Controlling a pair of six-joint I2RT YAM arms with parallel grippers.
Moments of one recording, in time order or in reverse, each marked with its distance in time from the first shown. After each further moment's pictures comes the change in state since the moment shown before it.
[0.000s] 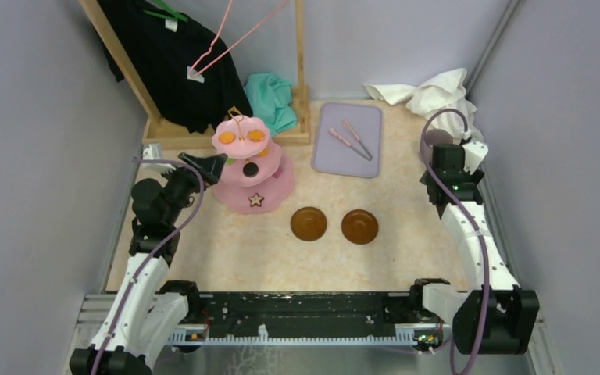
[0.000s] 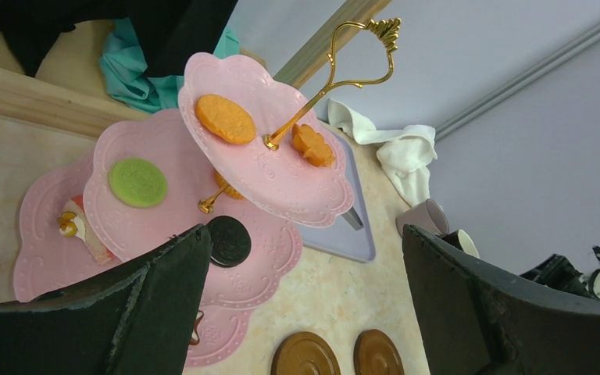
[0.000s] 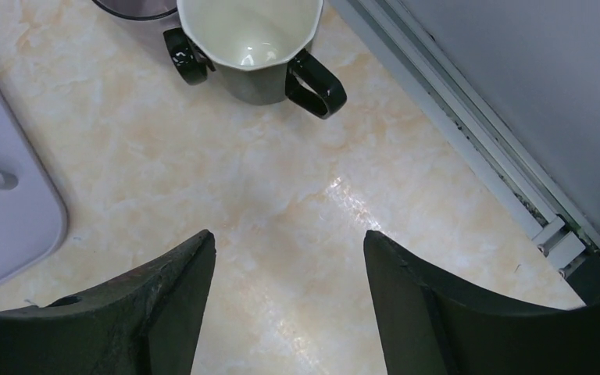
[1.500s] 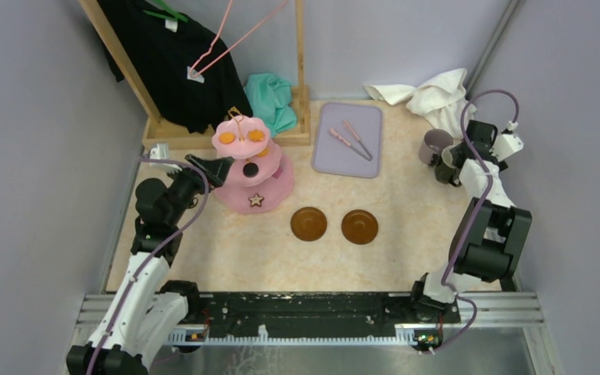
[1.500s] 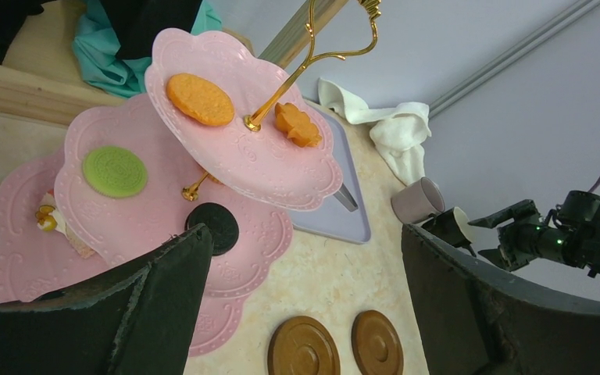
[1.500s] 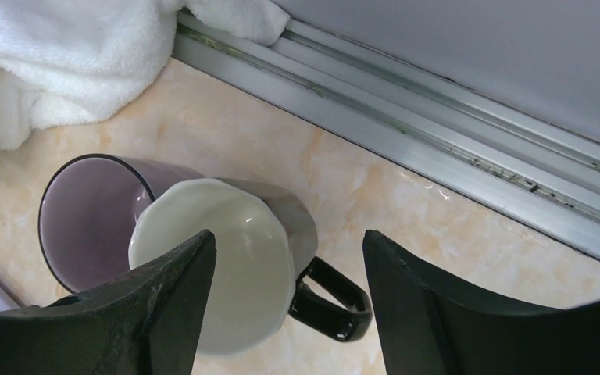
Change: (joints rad) left arm -0.040 0.009 -0.001 0.000 0.024 0.023; right arm -0.327 0.468 0.207 0.266 -0.110 0.246
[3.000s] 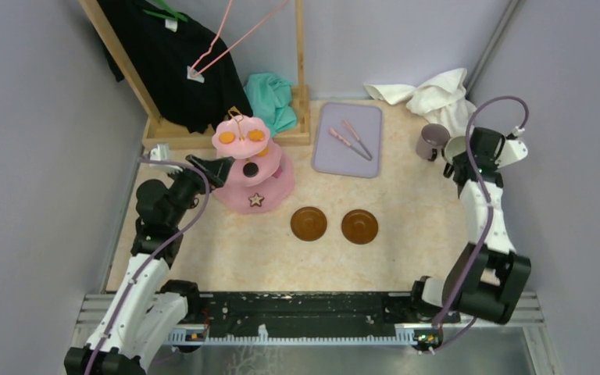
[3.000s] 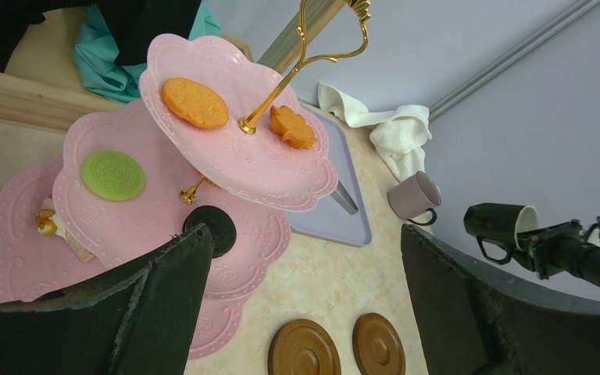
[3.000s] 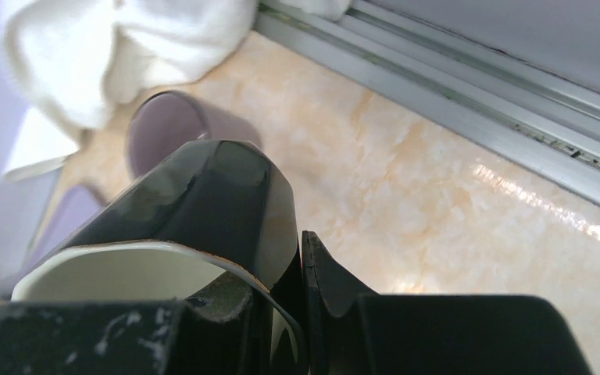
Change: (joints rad) left arm -0.027 -0.011 -0.001 -0.004 -0.034 0.011; right arm -0.008 -0.158 -0.081 0.002 -0.154 0.053
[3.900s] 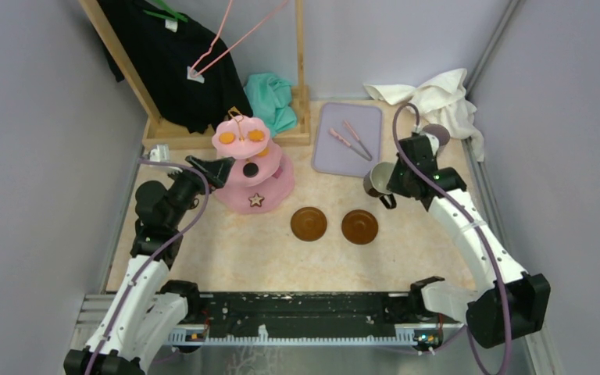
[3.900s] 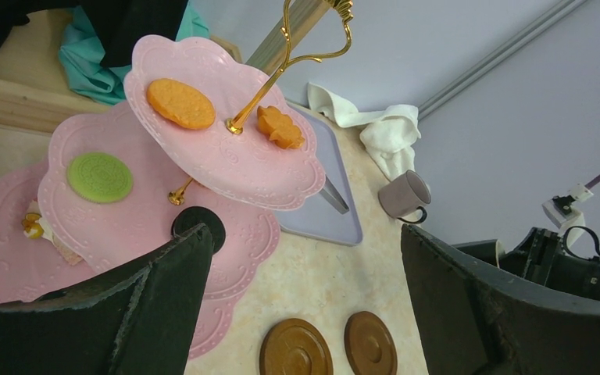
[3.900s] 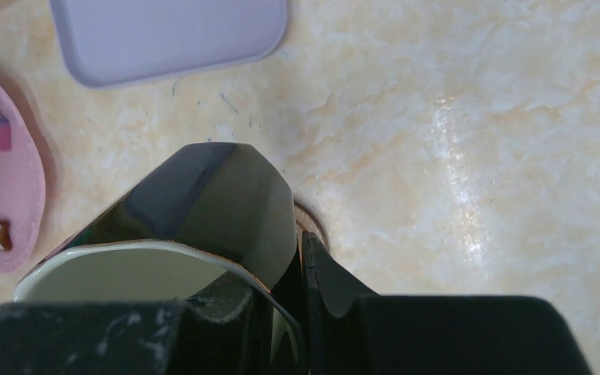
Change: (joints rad) left arm -0.005 -0.016 0.000 0.005 0.011 -0.011; right arm 0.584 -0.243 0.047 -0.464 -0.078 -0.199
